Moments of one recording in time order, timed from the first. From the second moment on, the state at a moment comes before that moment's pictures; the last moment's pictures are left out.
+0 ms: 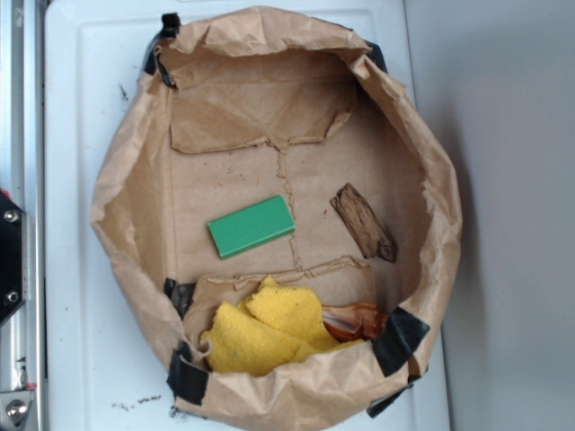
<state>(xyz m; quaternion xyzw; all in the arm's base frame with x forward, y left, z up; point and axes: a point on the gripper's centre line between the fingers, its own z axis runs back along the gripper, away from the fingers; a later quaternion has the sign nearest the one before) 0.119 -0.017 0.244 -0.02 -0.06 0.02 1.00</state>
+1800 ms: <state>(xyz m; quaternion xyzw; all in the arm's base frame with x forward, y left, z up) 0.295 -0.004 0.124 0.02 -0.01 0.03 1.00</state>
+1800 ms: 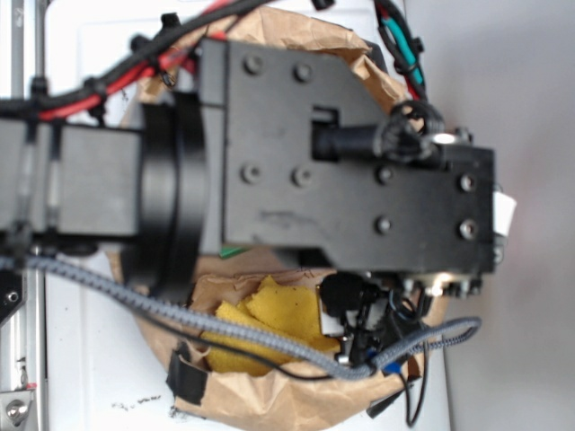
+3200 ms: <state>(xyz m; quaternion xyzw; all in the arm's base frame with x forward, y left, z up) 0.281 0.029 0.075 -0.02 0.00 0.13 0.99</state>
